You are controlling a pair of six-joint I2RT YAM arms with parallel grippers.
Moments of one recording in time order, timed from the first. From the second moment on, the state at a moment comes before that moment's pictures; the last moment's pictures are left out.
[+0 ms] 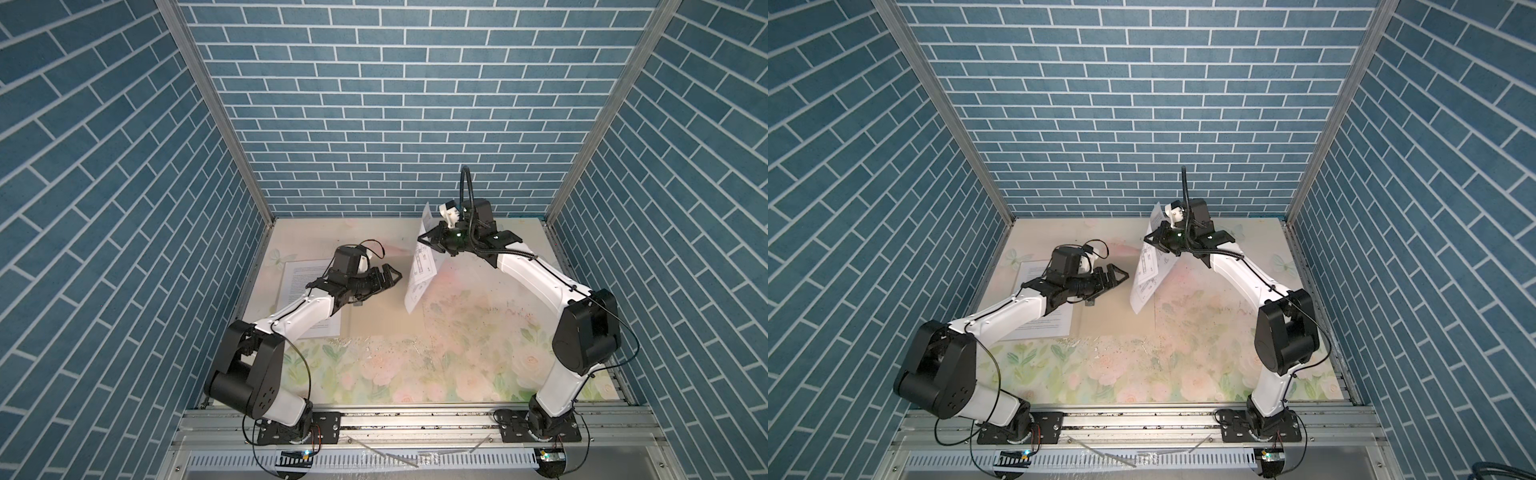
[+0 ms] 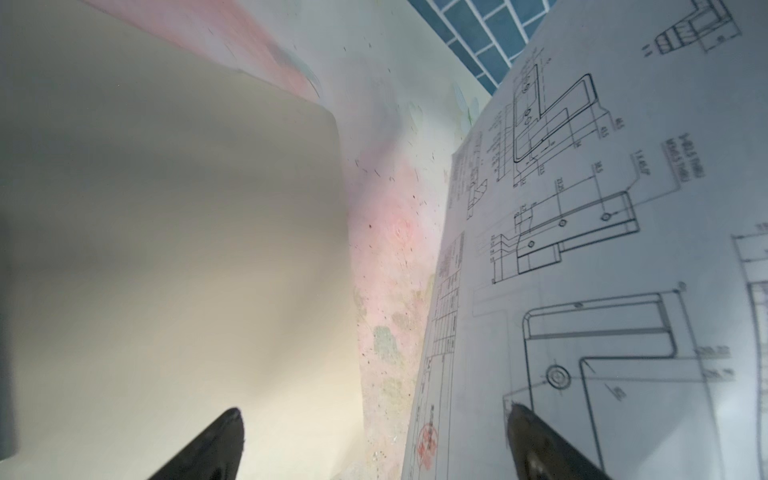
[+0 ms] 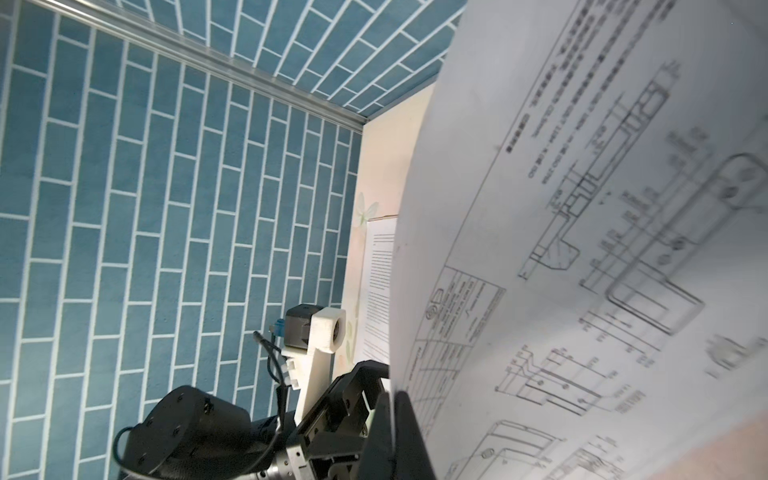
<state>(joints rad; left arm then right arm) -0.36 1.48 0.91 -0.12 0.46 -0.73 0.51 1.77 1.56 -0.30 -0.61 0.83</state>
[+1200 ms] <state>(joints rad) -0.12 1.46 0.67 -0.16 0.51 -0.57 0.50 1.87 0.87 0.41 -0.46 1.39</state>
